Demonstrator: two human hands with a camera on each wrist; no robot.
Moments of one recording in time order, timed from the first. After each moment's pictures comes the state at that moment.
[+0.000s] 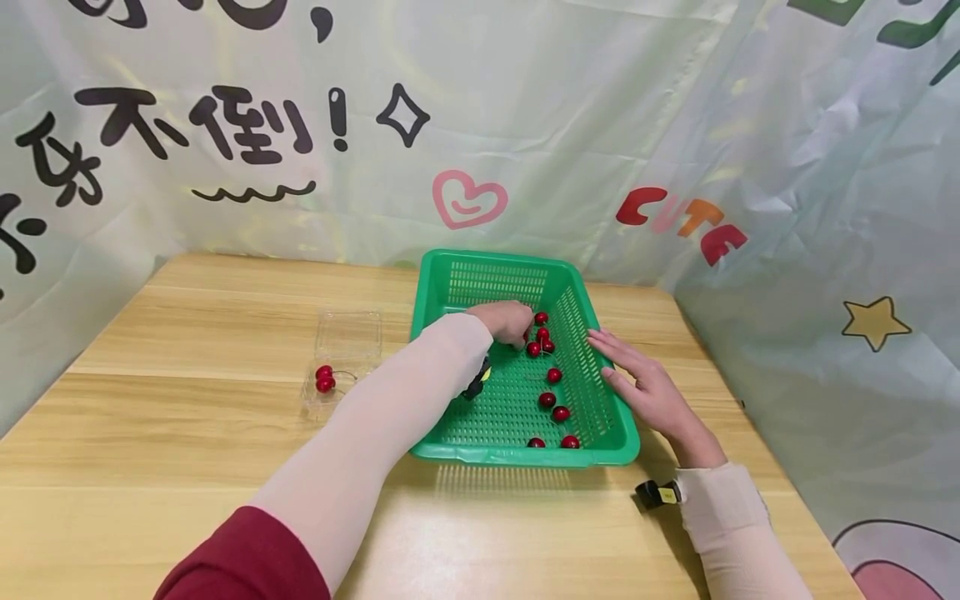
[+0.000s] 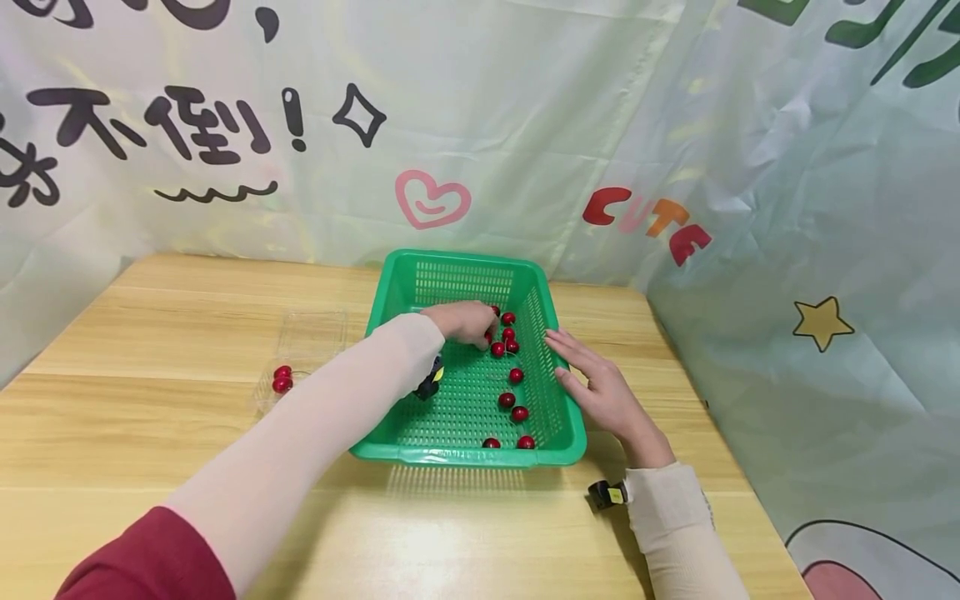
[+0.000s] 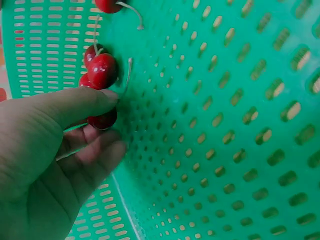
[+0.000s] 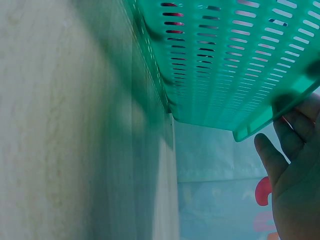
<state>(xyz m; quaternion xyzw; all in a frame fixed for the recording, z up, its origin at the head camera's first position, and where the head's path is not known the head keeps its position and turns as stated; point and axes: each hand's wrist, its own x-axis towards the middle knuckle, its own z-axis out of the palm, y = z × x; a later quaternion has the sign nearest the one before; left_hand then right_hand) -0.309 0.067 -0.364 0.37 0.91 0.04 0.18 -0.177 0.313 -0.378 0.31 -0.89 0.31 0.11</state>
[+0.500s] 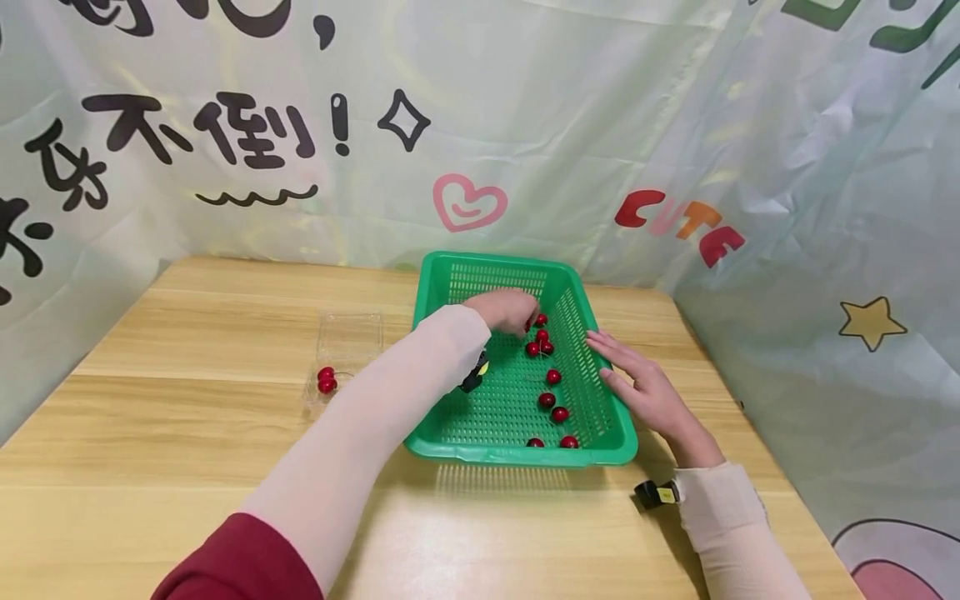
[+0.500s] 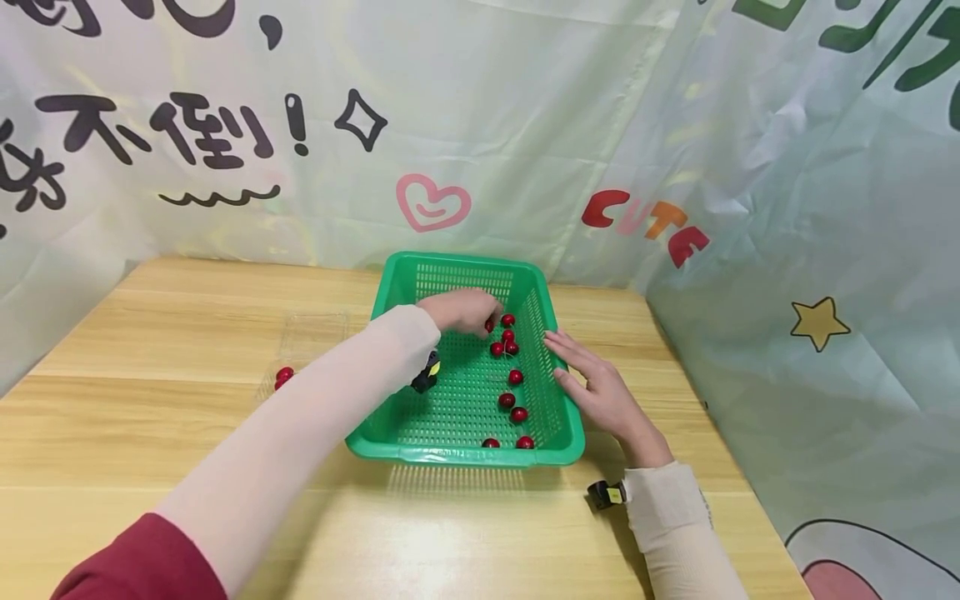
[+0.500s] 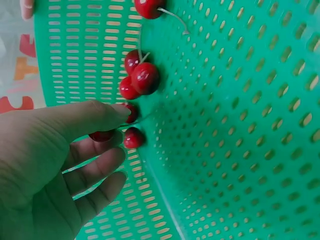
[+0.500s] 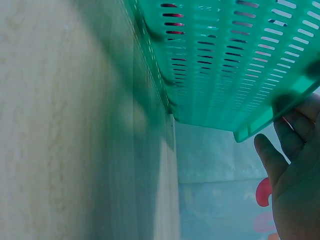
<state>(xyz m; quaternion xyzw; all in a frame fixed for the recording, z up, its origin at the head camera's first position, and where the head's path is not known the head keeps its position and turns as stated) -0.306 0.063 -0.339 0.36 0.92 0.05 0.16 -0.178 0.312 -0.379 0.31 -0.89 0.32 0.11</state>
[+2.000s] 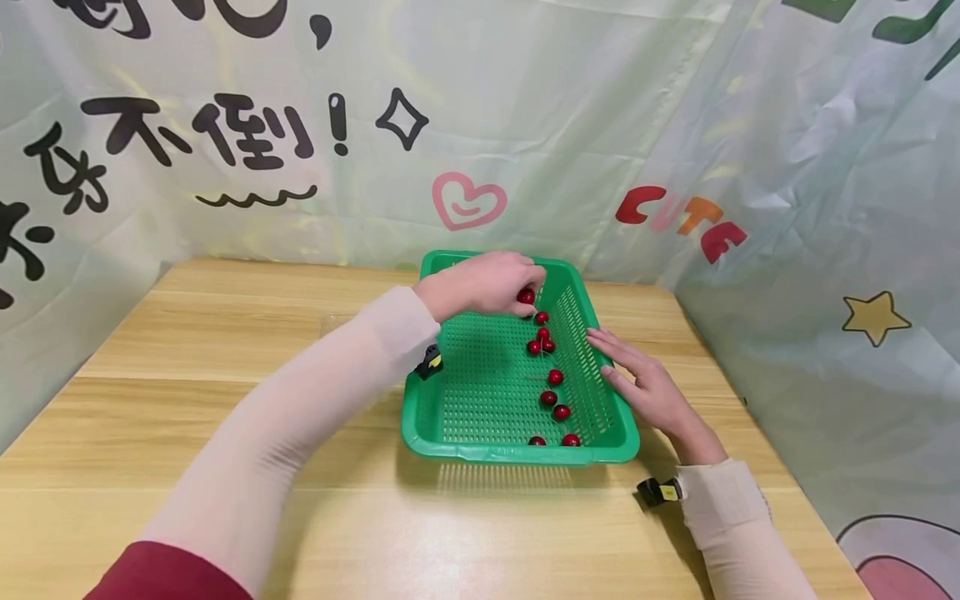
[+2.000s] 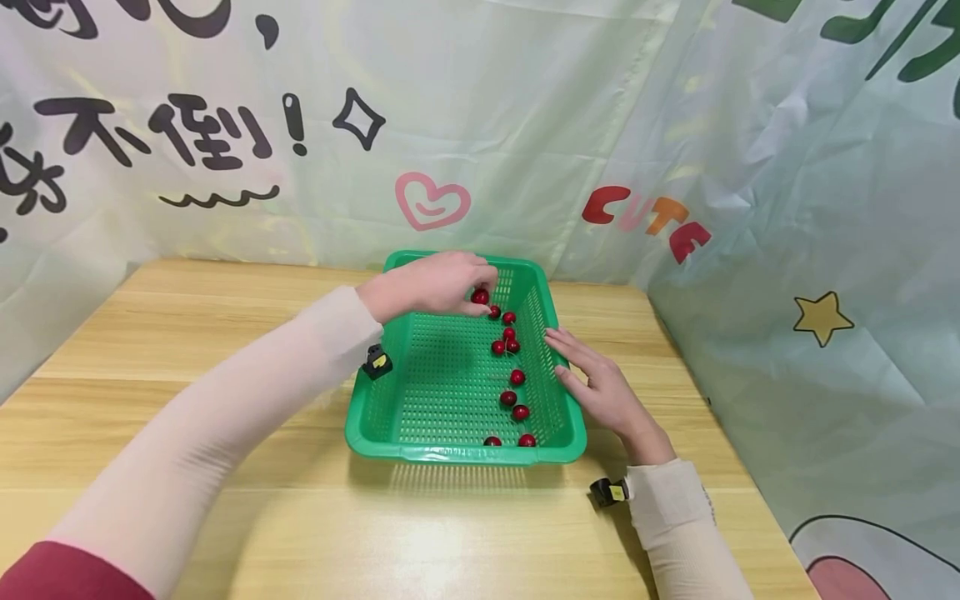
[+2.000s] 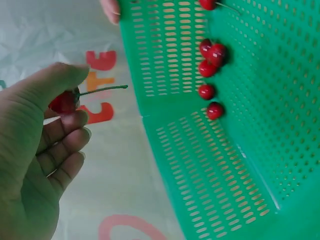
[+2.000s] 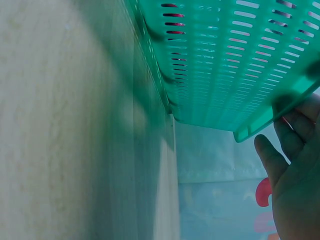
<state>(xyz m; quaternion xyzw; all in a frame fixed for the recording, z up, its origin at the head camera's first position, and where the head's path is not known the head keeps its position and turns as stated) -0.277 0.021 -0.274 0.48 0.88 0.08 -0.01 -0.178 0.313 -0.378 0.31 -0.89 0.31 0.11</state>
